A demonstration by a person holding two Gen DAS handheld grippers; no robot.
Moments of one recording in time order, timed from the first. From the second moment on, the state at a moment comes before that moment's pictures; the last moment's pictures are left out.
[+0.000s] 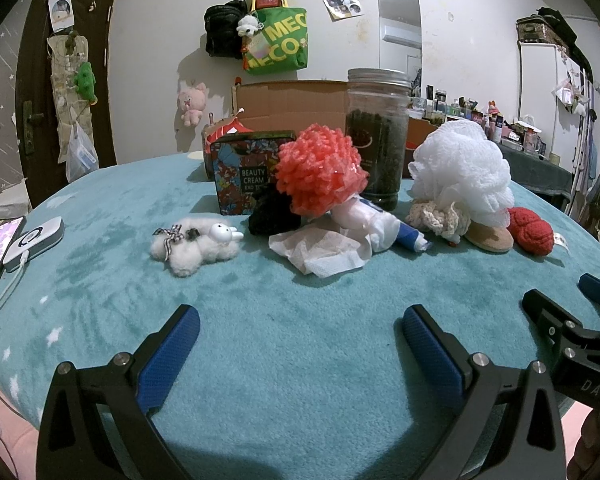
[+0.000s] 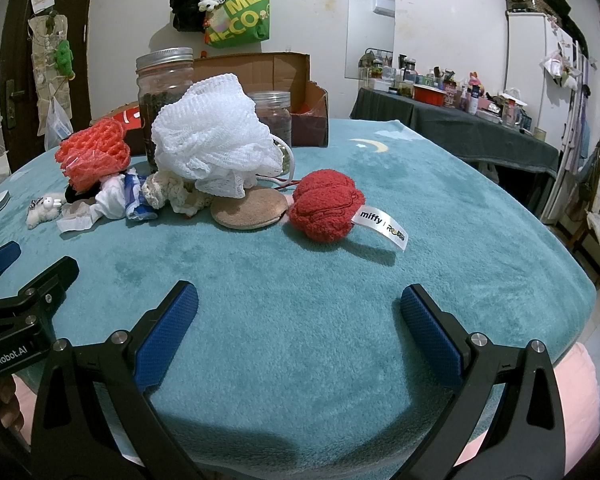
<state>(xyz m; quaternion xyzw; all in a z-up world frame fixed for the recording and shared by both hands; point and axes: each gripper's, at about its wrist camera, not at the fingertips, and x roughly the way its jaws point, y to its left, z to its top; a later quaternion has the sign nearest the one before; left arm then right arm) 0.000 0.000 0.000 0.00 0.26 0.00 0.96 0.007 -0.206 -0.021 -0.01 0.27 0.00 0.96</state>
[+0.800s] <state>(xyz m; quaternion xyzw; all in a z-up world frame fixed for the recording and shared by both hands) 0.011 0.004 0.045 -0.01 0.25 -0.04 0.97 0.015 -0.200 0.008 -0.01 0.26 0.04 0.97</state>
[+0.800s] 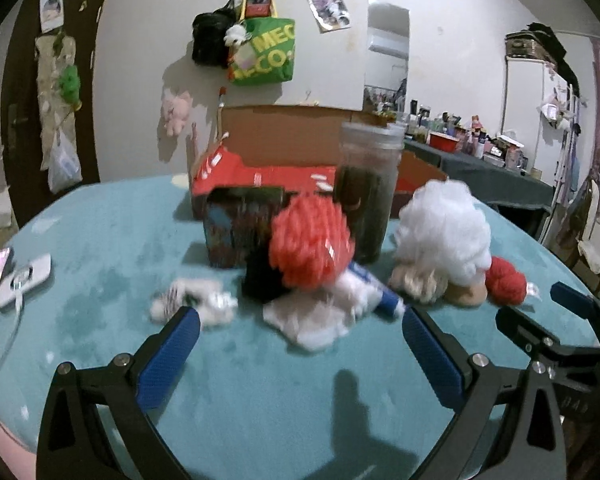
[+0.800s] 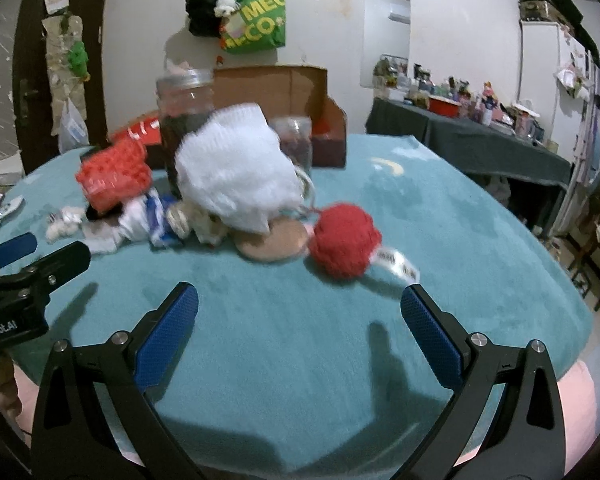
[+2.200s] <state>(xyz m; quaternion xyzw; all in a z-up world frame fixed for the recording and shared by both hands) 0.080 0.001 0.077 0.03 0.30 -0.12 0.95 0.095 -0.190 0.058 0.02 0.28 0.22 0.93</state>
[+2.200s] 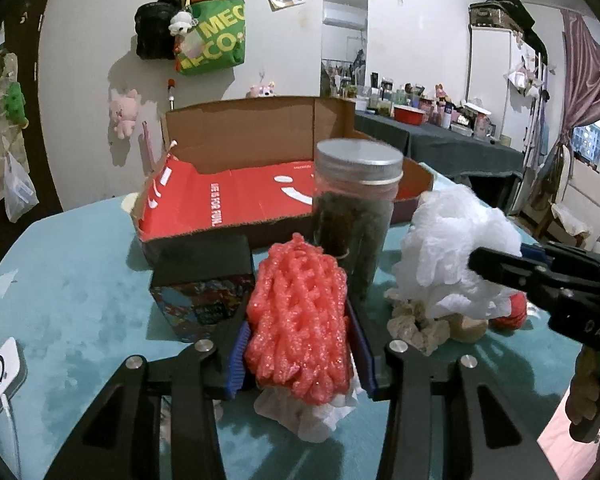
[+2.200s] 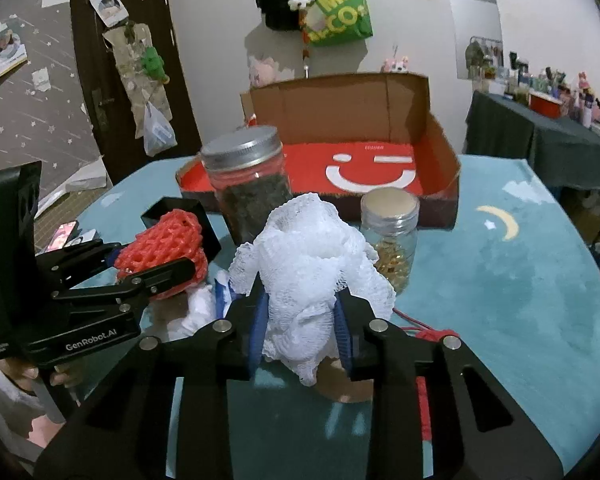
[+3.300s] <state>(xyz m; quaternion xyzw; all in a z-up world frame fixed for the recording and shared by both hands) 0.178 0.015 0.201 0.13 0.23 -0.12 0.96 0.144 -0.213 0.180 -0.06 0.18 0.21 0.96</state>
